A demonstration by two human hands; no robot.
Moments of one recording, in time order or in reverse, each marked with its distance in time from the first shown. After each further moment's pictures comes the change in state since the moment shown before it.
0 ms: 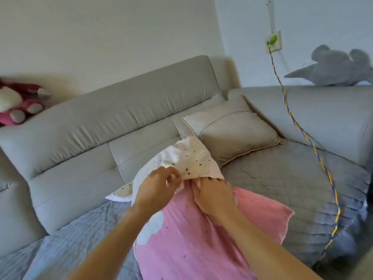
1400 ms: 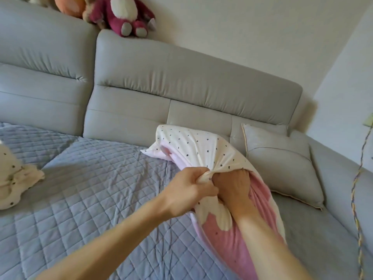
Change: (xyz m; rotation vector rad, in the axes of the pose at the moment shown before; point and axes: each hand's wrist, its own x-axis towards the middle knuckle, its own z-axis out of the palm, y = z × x) left_hand -0.120 -0.041 -0.049 -1.117 -0.015 -0.180; right_hand 0.018 -0.098 0.030 -0.244 -0.100 -0.335
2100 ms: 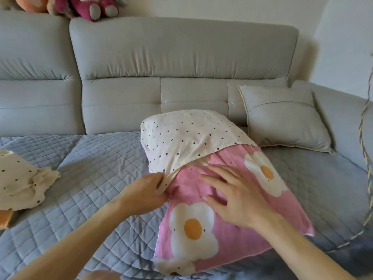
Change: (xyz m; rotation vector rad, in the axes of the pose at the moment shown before) left_hand -0.048 -0.086 -0.058 0.991 -0.021 -0.238; right_hand -0.127 0.032 0.004 0.079 -0.165 -0.413
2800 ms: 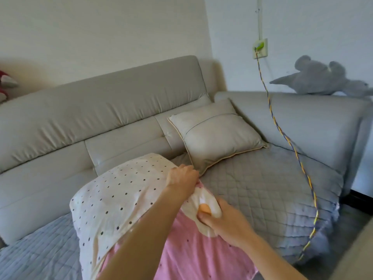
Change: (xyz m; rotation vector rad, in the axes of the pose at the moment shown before) left_hand 0.215 0.240 0.069 0.690 0.058 0.490; right_hand -0.036 0.104 -0.008 0.700 0.078 0.922
